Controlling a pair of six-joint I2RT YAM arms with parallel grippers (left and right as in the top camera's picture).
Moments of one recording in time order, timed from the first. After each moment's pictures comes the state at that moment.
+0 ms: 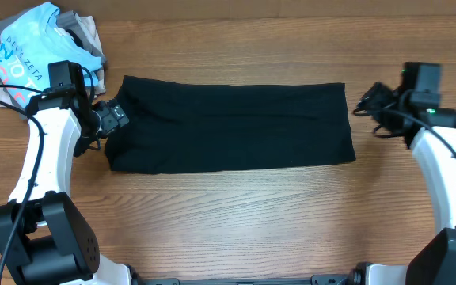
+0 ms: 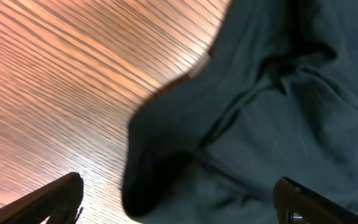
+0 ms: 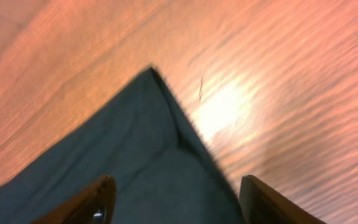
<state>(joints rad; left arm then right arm) 0.20 1.72 1.32 -0.91 0.02 -0.41 -0.17 1.53 1.18 -0.61 -0.06 0.50</state>
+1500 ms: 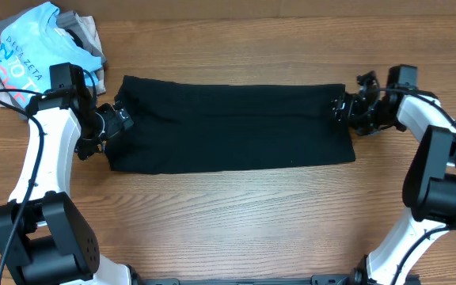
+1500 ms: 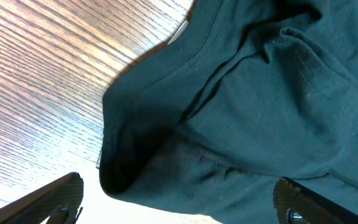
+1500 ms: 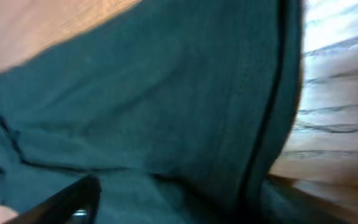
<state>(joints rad) 0.20 1.72 1.32 -0.95 0.11 -0.41 -0.21 2.07 1.34 -0.61 -0.62 0.06</state>
